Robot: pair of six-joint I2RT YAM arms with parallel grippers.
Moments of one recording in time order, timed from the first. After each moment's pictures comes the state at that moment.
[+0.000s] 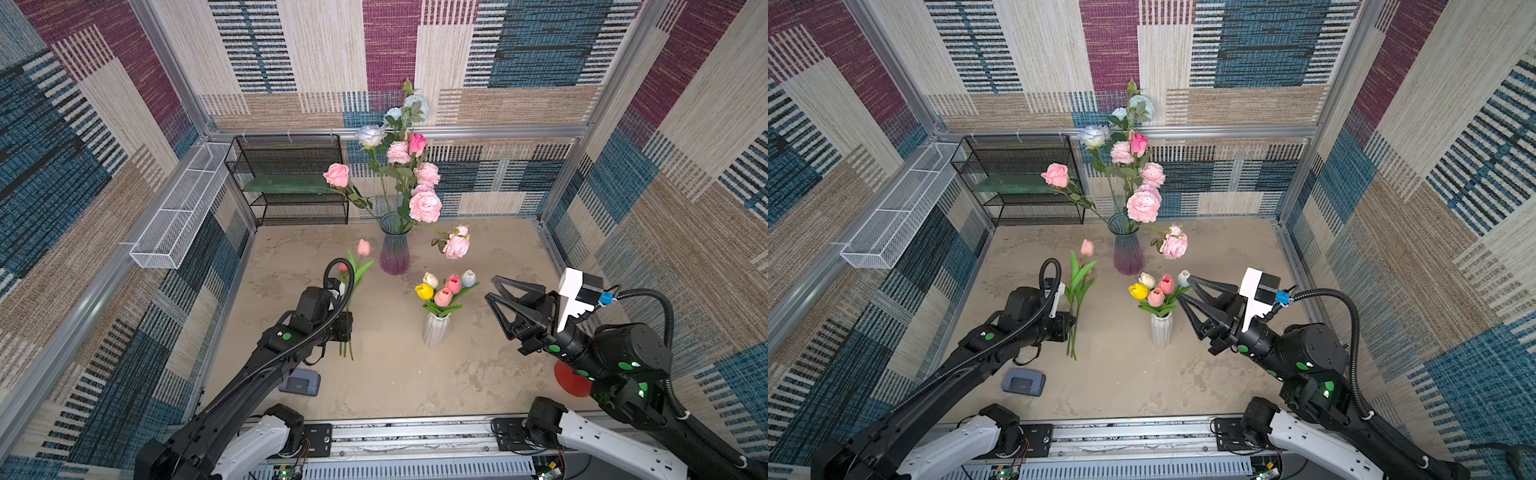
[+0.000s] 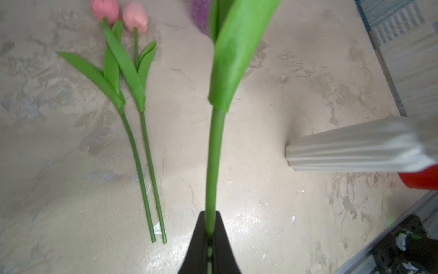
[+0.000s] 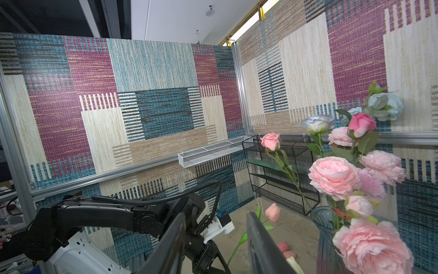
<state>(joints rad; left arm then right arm) -0.39 1.03 0.73 -0.54 0.14 -0.37 0.92 0.52 0.87 0.01 -0.07 0.21</state>
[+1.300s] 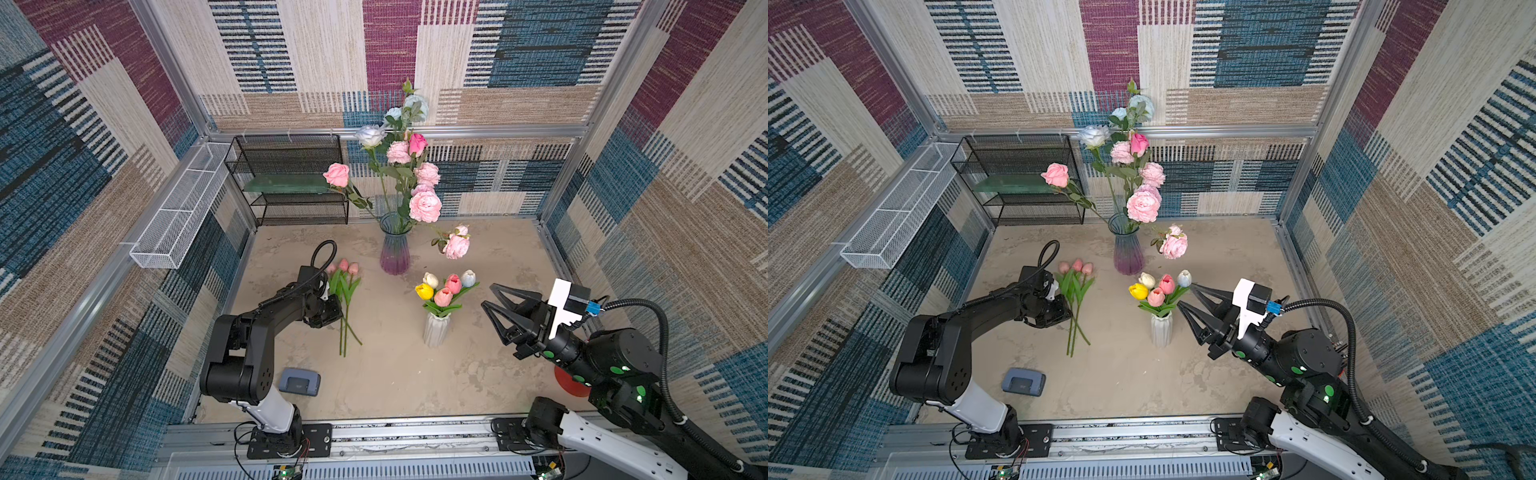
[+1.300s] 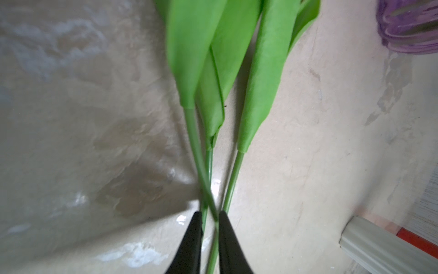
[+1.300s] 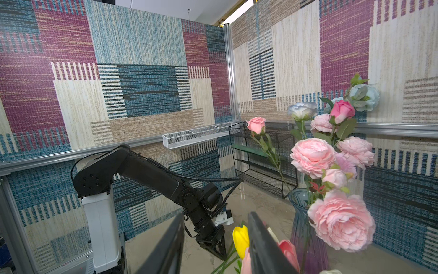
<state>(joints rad) -0.12 1.63 0.87 -0.43 0.35 -0.44 0.92 0.46 0.80 -0.05 -0.03 0.12</state>
